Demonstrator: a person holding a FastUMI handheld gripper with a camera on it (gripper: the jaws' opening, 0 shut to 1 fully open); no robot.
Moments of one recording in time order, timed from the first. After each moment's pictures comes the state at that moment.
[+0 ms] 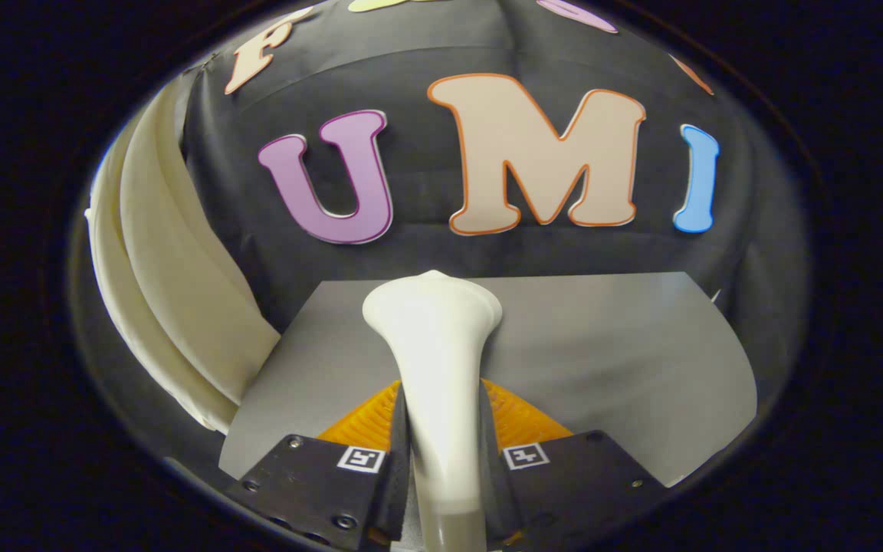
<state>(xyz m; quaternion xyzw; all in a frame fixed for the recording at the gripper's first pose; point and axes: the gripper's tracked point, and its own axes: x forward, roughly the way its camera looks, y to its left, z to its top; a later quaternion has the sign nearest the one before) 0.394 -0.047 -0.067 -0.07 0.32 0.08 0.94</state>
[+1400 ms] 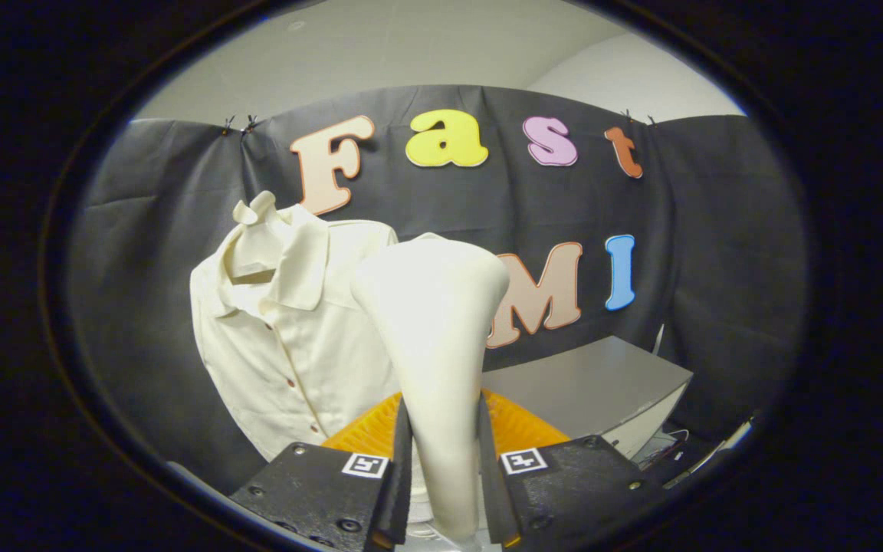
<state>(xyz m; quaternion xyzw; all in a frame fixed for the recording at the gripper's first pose) 0.132 0.135 0.071 0.01 0.10 0.03 0.99</state>
